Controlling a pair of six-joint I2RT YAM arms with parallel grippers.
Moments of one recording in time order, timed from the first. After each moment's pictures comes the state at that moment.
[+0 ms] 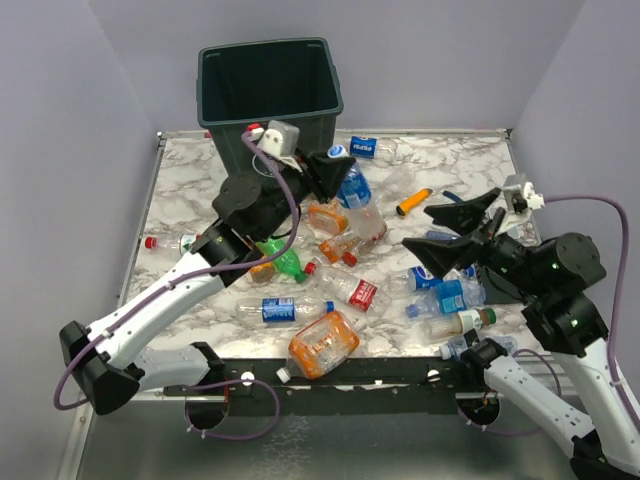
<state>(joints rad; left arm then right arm) -0.81 1.19 1.18 0.23 0.01 -0.37 0.49 0.64 1.01 -0.22 -0.48 0.33</state>
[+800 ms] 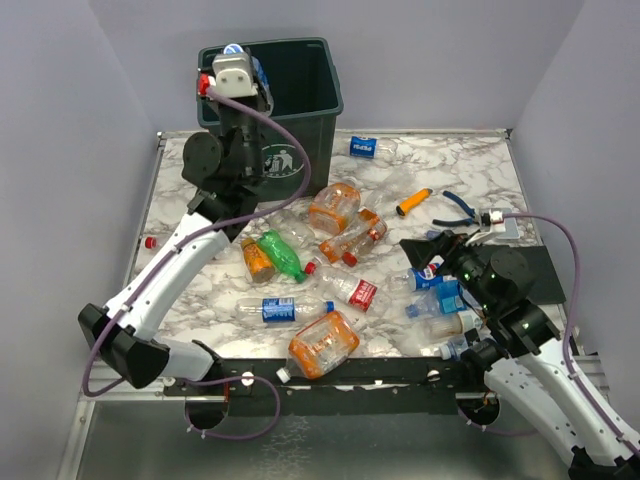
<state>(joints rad) -0.63 1.34 1.48 0.58 -0.59 0.37 0.49 0.49 0.56 -0.18 0.01 0.56</state>
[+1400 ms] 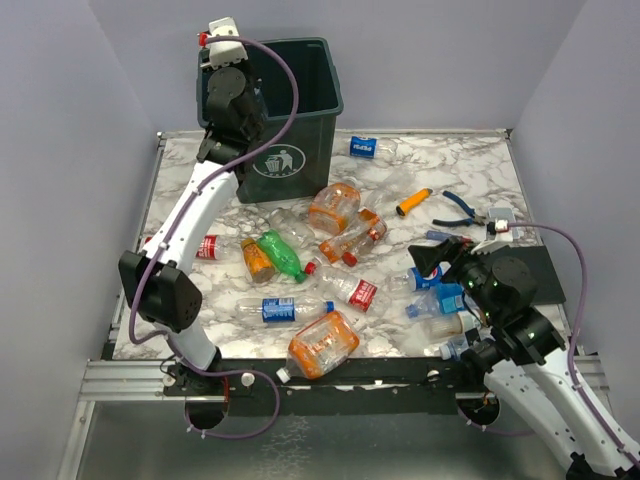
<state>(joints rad) -0.38 1.67 1.76 0.29 -0.63 0.04 0.49 0.41 0.54 -0.29 0.10 0.54</state>
